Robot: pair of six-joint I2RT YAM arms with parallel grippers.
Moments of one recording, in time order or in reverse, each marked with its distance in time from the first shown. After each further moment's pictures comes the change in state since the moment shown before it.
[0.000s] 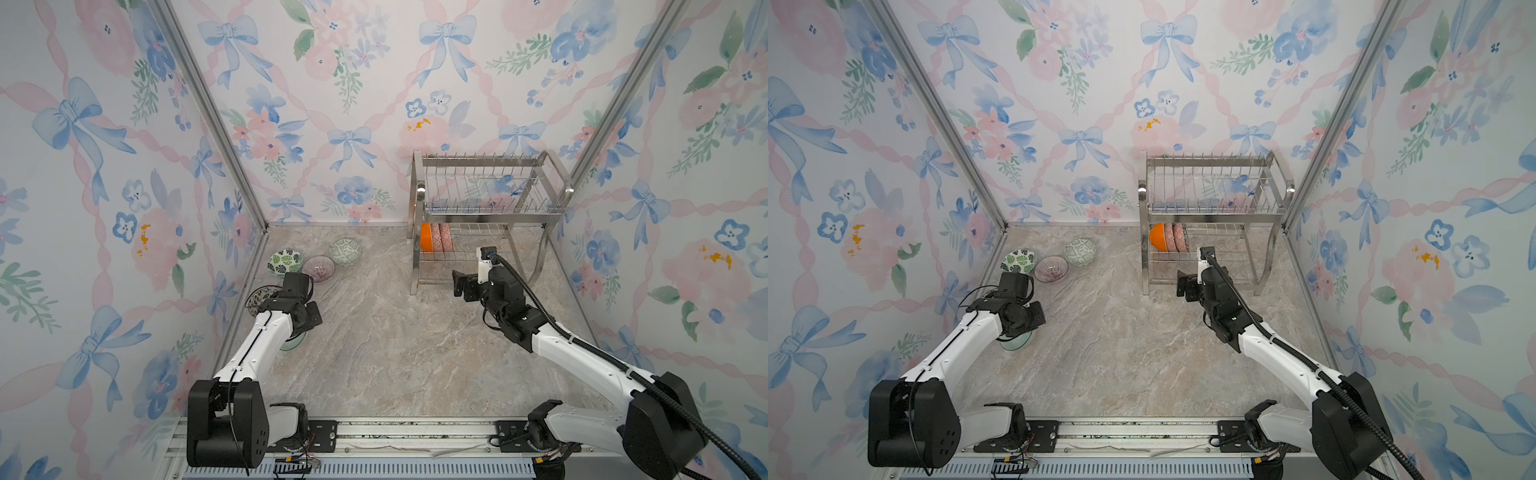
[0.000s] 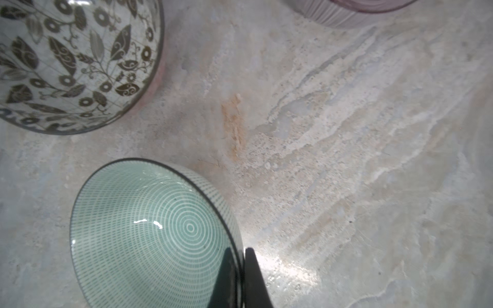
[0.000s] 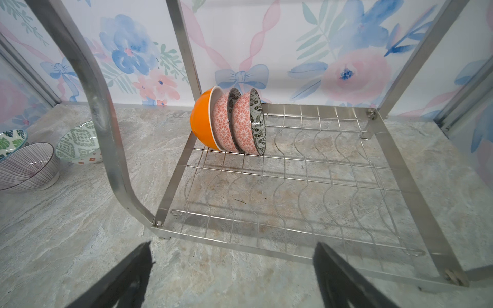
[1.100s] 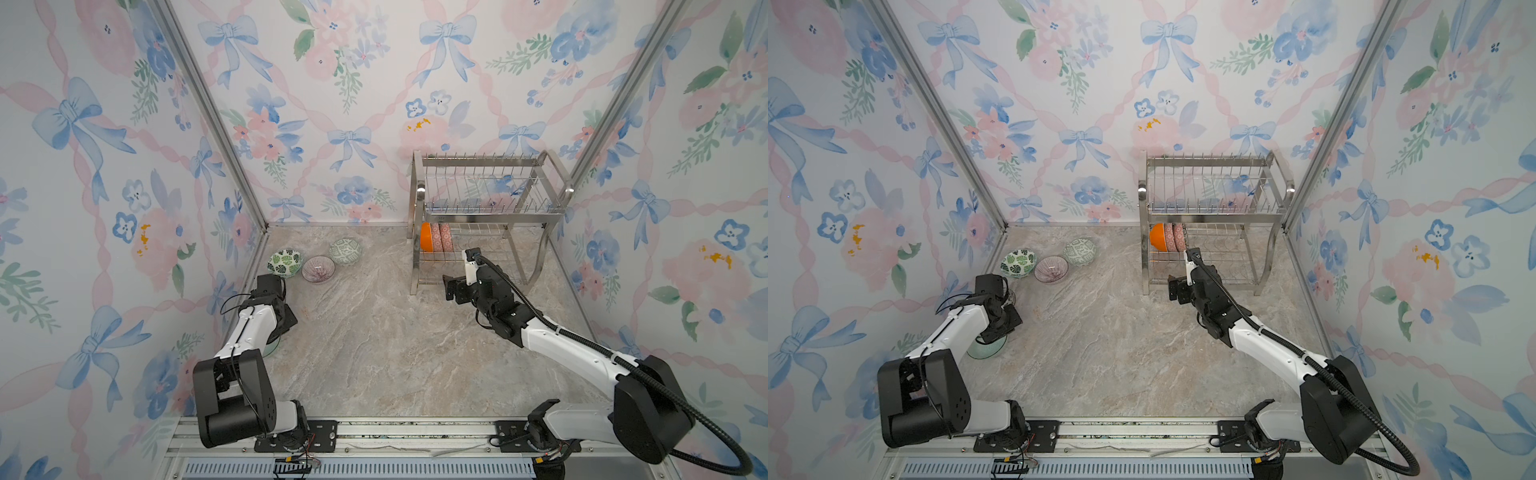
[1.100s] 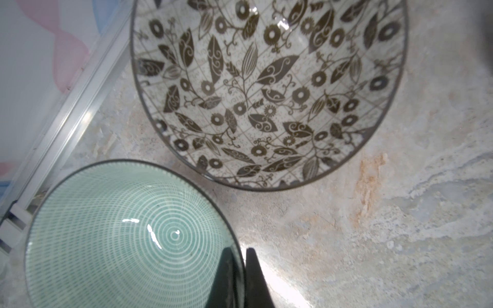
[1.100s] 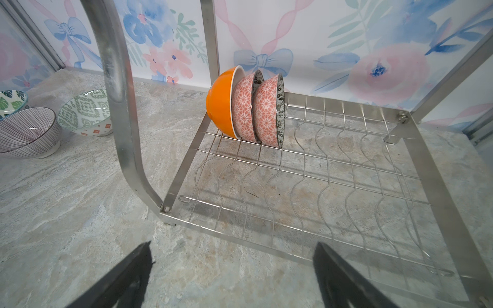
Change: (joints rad) left arm 0.285 0.141 0.000 0.056 -0.122 0.005; right arm 0.050 0.100 0.045 0.007 -0.021 -0.074
